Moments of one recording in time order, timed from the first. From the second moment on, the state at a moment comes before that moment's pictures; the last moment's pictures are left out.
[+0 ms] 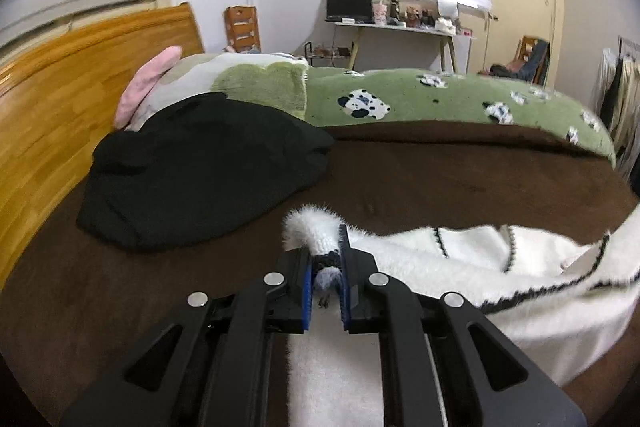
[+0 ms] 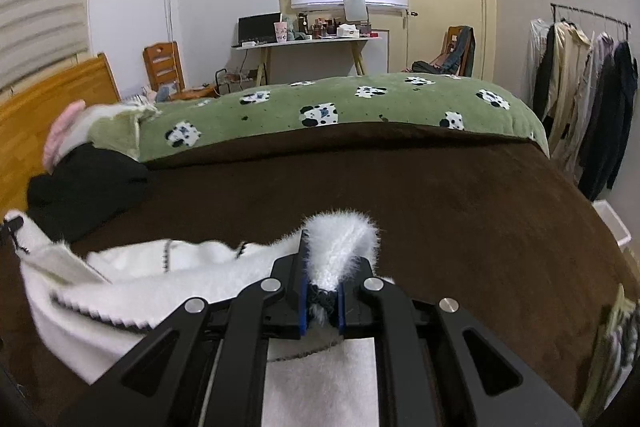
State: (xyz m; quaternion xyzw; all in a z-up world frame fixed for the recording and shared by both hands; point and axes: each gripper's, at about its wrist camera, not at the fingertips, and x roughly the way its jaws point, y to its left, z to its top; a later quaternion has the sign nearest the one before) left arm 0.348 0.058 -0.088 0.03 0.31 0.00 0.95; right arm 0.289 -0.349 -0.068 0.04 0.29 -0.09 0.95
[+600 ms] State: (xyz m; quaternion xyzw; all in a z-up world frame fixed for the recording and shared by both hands) left arm 0.437 0.058 -0.205 0.02 0.40 0.02 0.92; right arm 0.358 -0.388 -0.185 0.05 0.36 -0.11 0.92
